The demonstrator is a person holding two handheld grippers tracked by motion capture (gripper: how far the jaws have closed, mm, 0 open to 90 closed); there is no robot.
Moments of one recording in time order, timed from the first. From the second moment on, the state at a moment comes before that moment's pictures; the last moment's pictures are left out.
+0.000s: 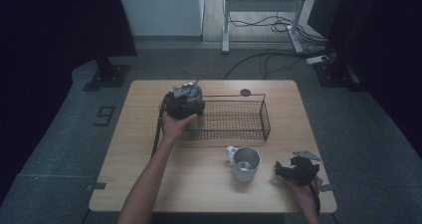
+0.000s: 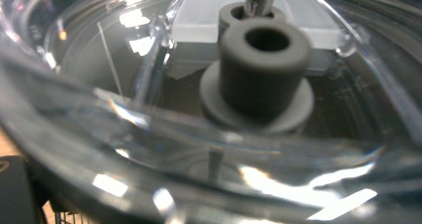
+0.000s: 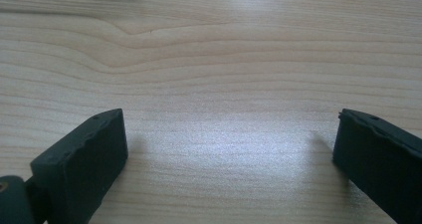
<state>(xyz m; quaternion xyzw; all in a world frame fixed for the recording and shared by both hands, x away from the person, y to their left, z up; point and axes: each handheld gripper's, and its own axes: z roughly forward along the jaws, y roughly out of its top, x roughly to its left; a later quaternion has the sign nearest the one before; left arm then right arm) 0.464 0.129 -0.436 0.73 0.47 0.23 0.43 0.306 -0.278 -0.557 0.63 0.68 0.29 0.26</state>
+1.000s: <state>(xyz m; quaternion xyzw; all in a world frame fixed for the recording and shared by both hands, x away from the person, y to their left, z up) 0.469 0.130 -0.460 0.74 0.48 0.22 0.41 0.306 -0.278 -0.557 0.63 0.68 0.29 0.26</state>
